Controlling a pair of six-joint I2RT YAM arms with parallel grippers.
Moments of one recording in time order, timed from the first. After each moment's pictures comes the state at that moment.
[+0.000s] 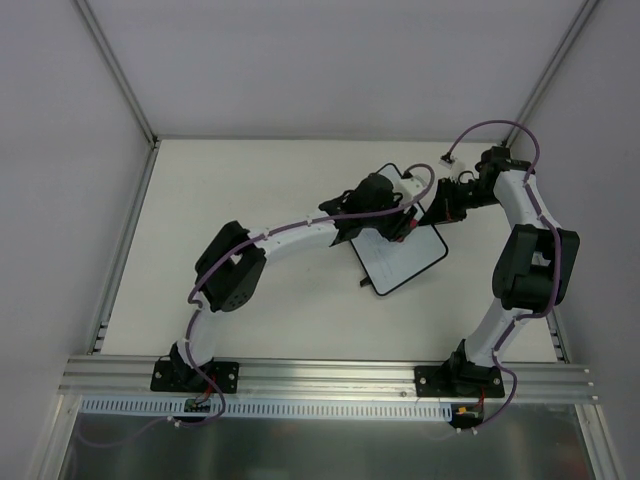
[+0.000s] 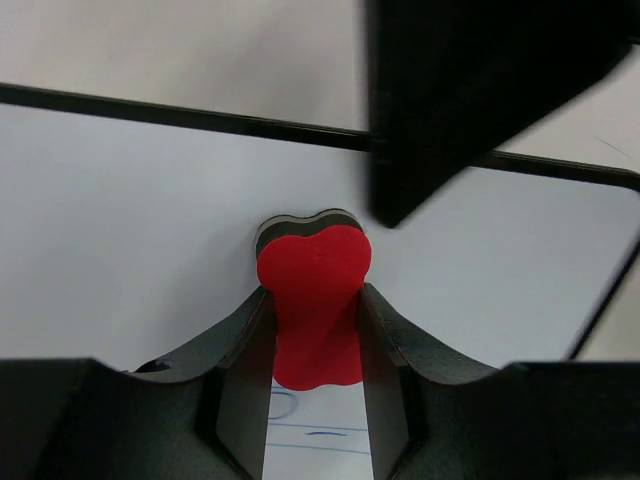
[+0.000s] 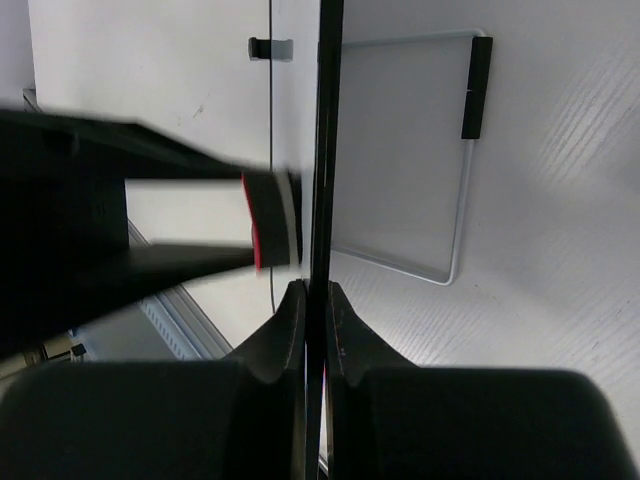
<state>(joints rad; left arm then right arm) -0.89 2.13 1.70 -0.07 0.21 -0.01 -0.11 1.82 1.50 -1.08 -0.84 -0.34</state>
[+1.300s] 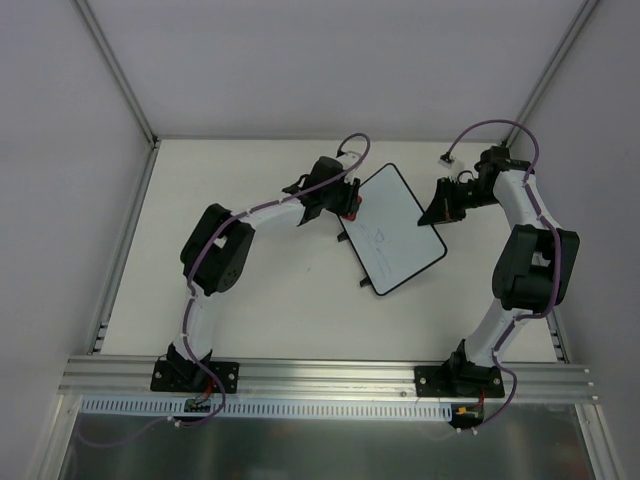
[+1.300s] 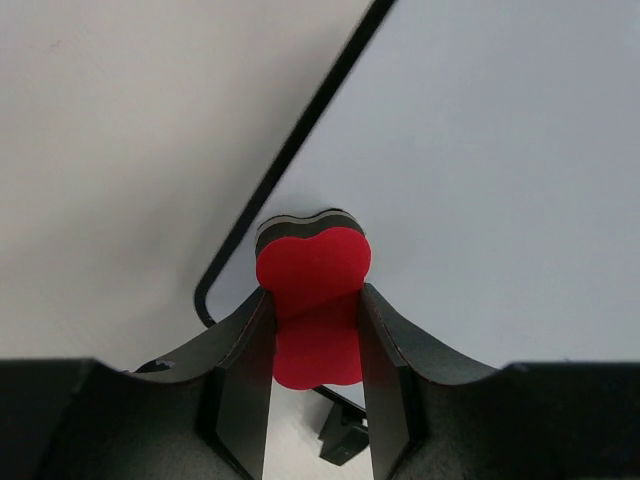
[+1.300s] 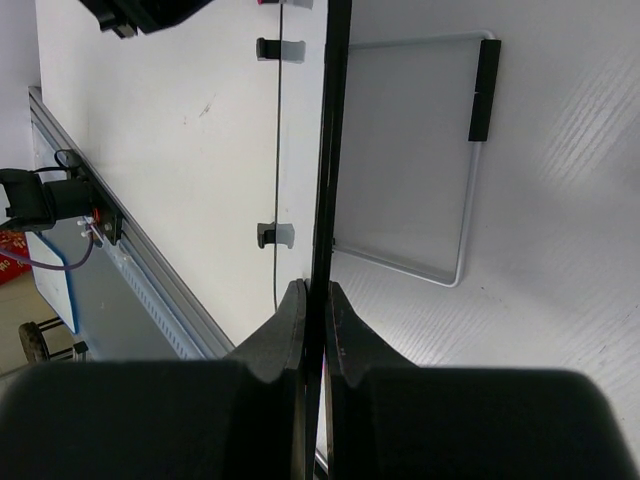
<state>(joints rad) -0.64 2.14 1.56 -0.02 0.15 -0.21 -0.11 1.82 1.50 -1.08 -0.85 -0.34</state>
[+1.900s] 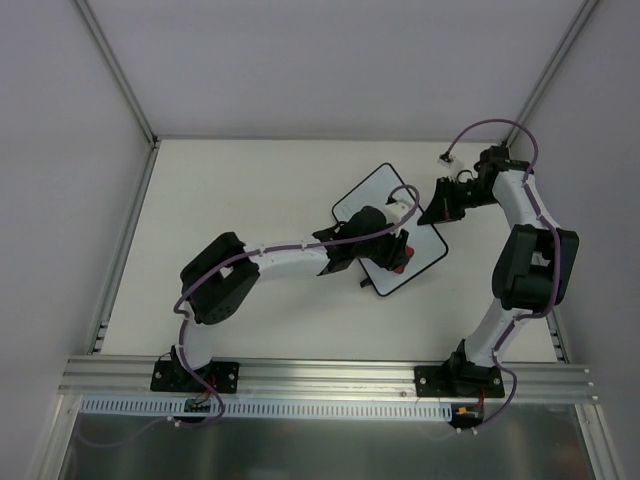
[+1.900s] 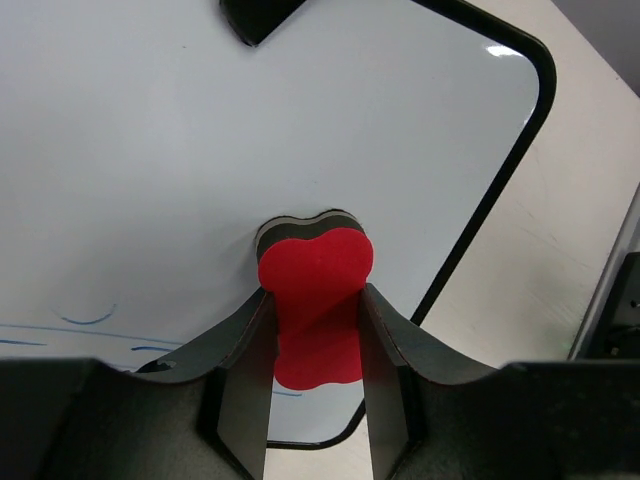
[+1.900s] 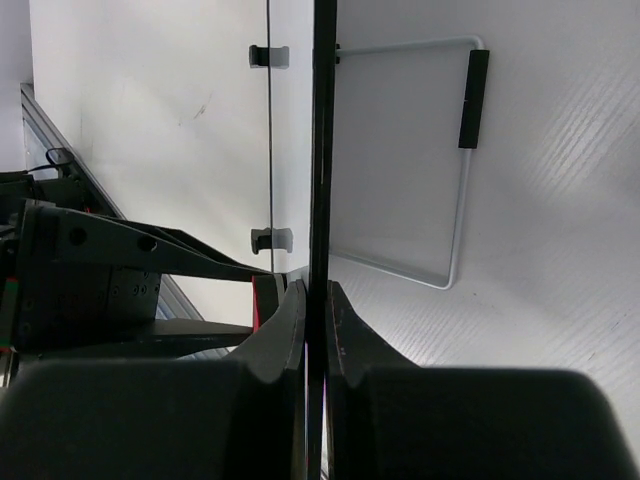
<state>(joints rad) -1.00 1.99 1.36 0.13 0.14 -0.32 -0.10 1.82 1.50 -1.06 -0.84 -0.35</state>
